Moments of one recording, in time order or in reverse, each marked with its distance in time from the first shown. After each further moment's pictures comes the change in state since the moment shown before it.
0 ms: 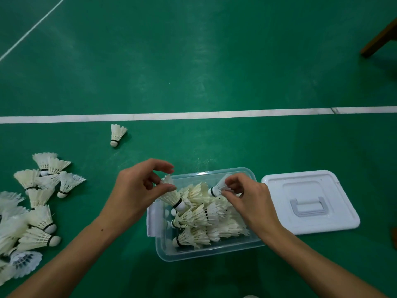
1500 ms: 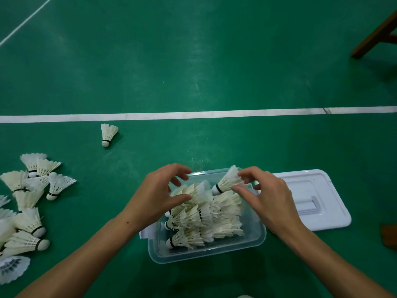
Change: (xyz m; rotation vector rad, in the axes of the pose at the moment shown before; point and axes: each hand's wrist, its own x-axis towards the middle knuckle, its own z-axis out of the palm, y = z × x) left_hand 0.013 -0.004 0.052 0.073 -0.231 0.052; right_hand -0.002 0.007 -0.051 -0.152 0.034 -0.011
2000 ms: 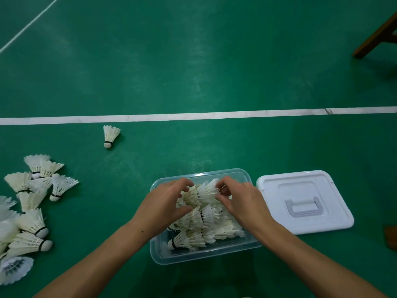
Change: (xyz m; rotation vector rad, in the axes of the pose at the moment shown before) left_hand -0.008 -0.012 0.027 0.234 -0.090 -0.052; right_hand 0.010 -0.024 0.044 -0.141 -0.220 -0.005
